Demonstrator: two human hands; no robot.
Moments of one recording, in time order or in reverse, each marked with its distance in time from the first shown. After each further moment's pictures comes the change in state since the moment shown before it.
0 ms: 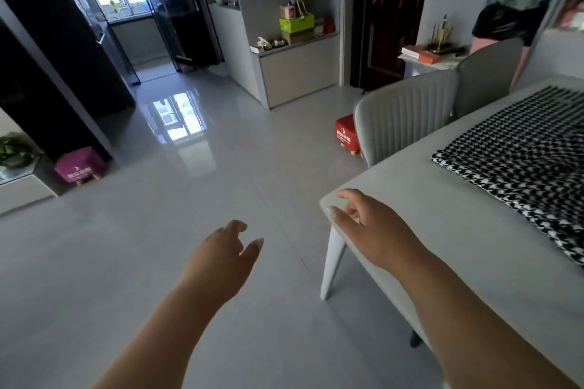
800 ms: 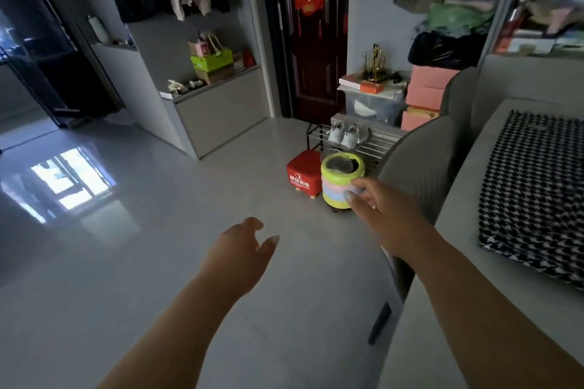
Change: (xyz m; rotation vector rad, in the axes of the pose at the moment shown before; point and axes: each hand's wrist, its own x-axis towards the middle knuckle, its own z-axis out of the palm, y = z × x) left_hand 0.472 0.035 0.013 -0.061 -0.152 0.364; right_hand 0.388 0.031 -0.019 -0.021 0.362 0.250
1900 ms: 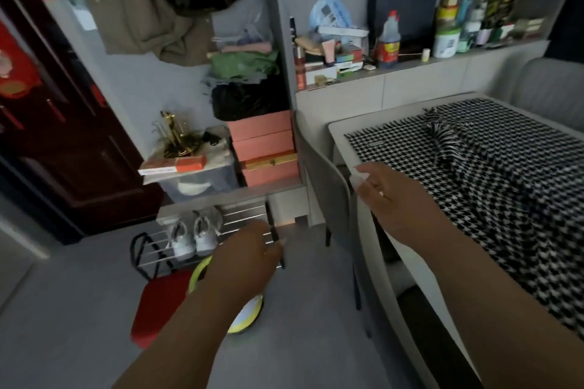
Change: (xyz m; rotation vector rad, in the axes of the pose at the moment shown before) left_hand 0.524 0.231 0.115 -0.034 -0.395 0.896; right_hand 0.326 0.140 -0.102 -0.151 0.652 0.568
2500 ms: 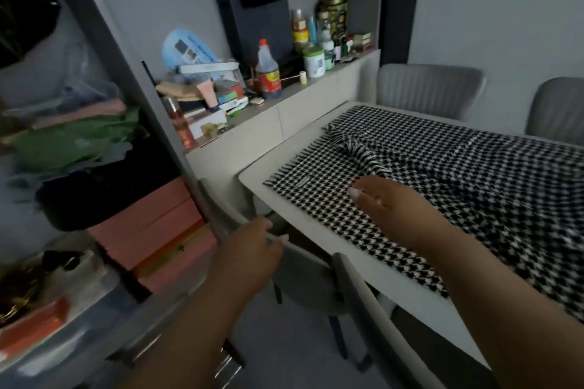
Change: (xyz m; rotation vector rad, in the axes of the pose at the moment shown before) left_hand 0.298 0.030 0.013 -0.063 -0.228 0.533; right_hand 0.156 0.053 0.012 -0.161 0.253 0.491
